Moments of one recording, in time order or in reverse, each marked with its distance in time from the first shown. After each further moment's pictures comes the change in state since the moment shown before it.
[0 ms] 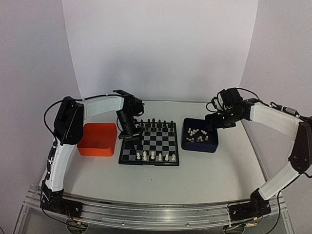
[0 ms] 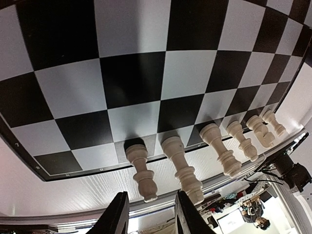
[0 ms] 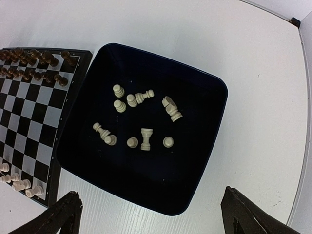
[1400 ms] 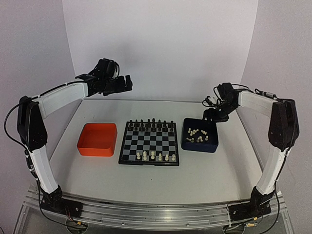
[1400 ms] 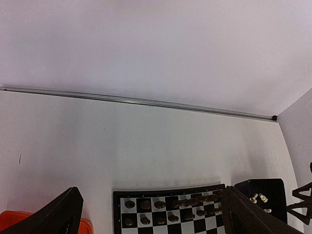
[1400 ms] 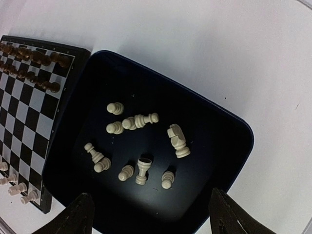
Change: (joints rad) left arm 0.135 -0.451 -0.266 0.939 -0.696 0.137; right arm -0.136 0.356 0.340 -0.137 -0.251 -0.184
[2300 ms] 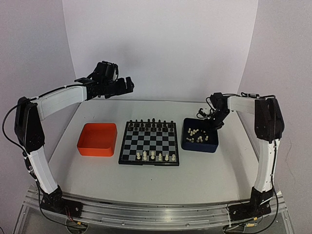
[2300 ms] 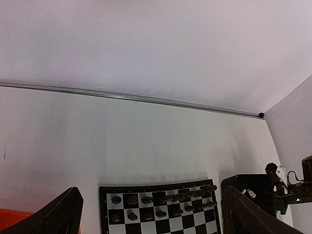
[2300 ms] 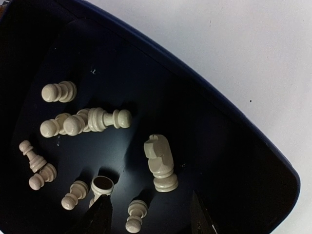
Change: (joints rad) left arm -0.003 -0.040 -0.096 0.091 0.063 -0.033; right arm -0.005 0.261 0.101 -0.034 0.056 -0.200
